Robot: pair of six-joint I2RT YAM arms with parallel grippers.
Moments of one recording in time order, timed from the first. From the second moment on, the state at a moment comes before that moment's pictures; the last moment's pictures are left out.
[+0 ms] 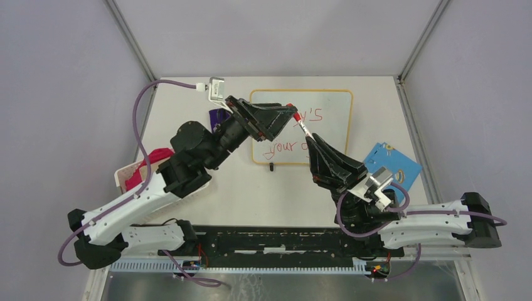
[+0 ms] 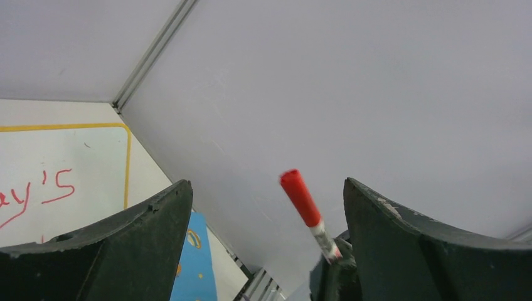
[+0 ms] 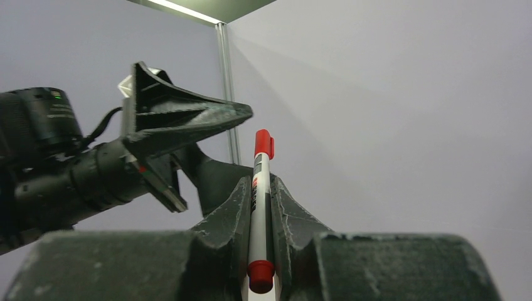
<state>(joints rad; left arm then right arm) -1.07 1.04 1.23 0.13 -0.26 -0.69 1.49 0.95 0.62 1.42 0.58 -0.63</state>
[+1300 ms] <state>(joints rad) -0.88 1.13 1.14 0.45 0.20 -0.94 1.49 0.92 0.60 1.36 0.58 -0.62</state>
